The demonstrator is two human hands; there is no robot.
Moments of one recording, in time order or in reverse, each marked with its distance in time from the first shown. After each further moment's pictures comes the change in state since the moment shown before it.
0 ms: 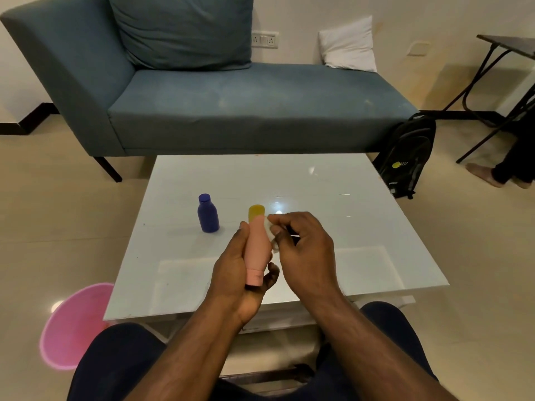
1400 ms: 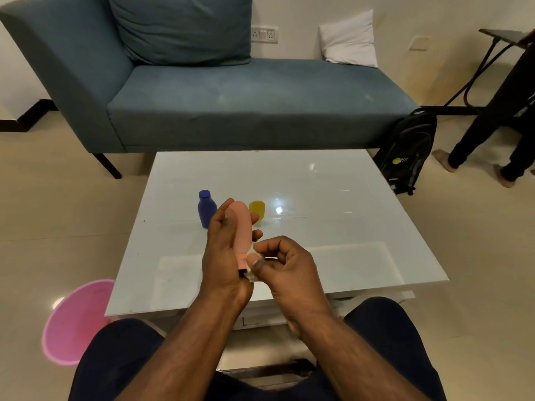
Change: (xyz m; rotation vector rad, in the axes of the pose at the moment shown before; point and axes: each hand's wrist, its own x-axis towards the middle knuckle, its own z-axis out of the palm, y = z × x) left_hand 0.009 0.006 -0.008 0.049 -0.025 0.331; right_hand -0.034 -0.001 0.015 0.352 -0.219 0.396
